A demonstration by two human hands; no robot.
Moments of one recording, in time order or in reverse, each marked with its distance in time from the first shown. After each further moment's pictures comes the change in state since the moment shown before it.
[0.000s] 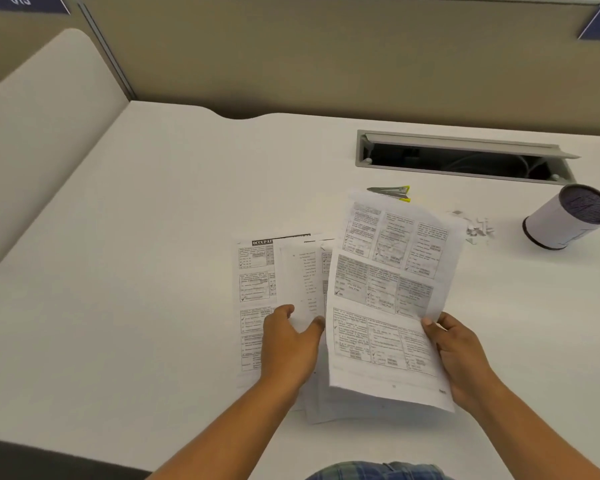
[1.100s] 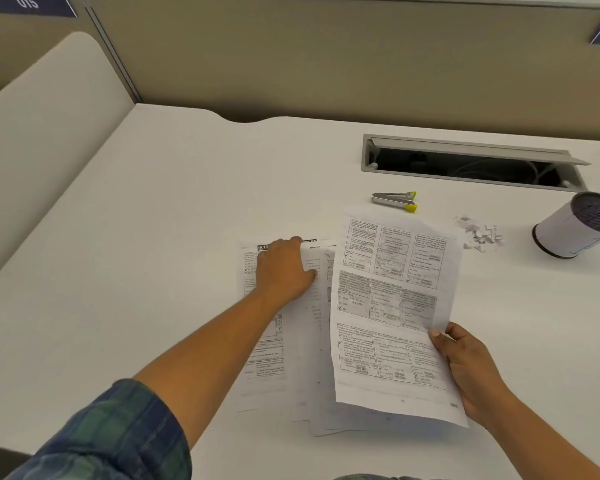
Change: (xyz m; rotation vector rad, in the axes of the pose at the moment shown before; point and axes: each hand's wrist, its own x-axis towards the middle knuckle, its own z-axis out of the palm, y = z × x) left_hand 0.128 0.052 -0.008 0.836 0.078 0.523; right_hand 0.010 0.005 -0.007 -0.002 -0.031 0.007
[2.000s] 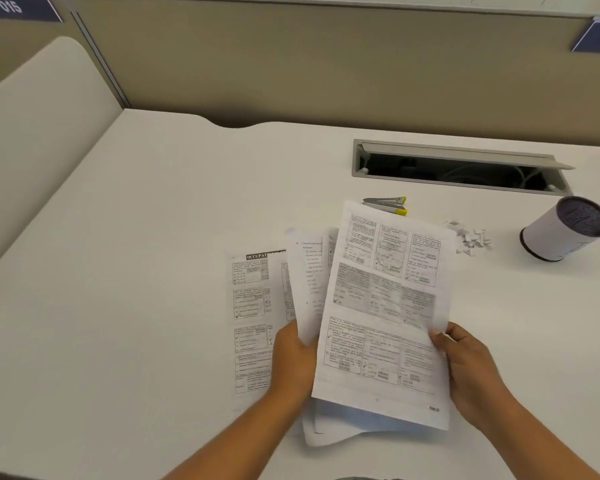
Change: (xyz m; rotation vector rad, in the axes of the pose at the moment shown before) left_hand -0.126 0.038 0.016 -1.074 -0.064 -0.346; right_hand -0.012 -0.018 0.002 -0.007 0.064 -0.018
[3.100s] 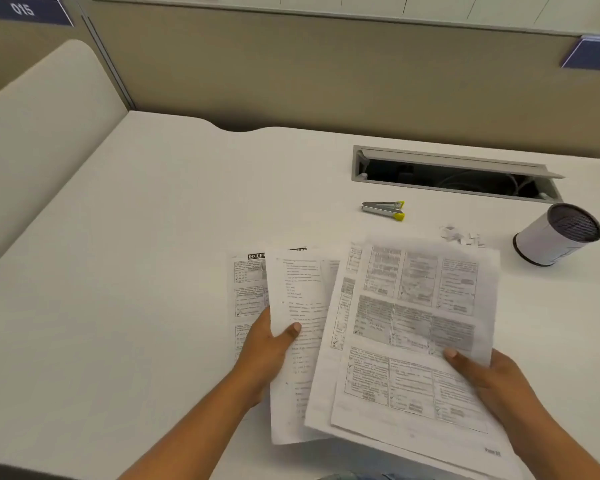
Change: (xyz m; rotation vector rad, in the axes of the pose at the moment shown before) left_hand 0.015 -0.006 -0.048 -0.085 -0.161 -0.075; right_hand -0.044 -0.018 -0.027 -0.168 -0.019 -0.087
